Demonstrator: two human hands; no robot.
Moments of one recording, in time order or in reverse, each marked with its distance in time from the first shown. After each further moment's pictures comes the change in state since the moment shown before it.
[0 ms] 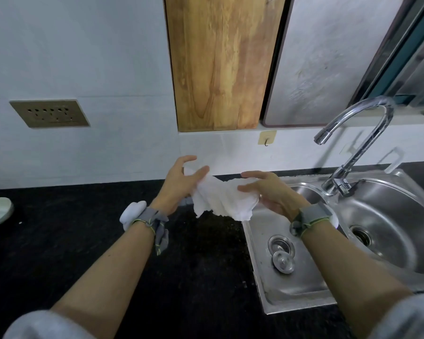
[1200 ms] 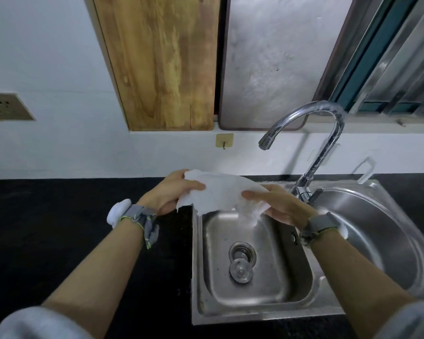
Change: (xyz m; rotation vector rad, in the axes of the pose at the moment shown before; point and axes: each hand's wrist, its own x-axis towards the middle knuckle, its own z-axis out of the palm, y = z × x) left_hand 0.003 0.028 0.154 -0.284 -0.241 -0.229; right_hand 0.016 0.020 -0.197 -0.126 -0.288 -0.019
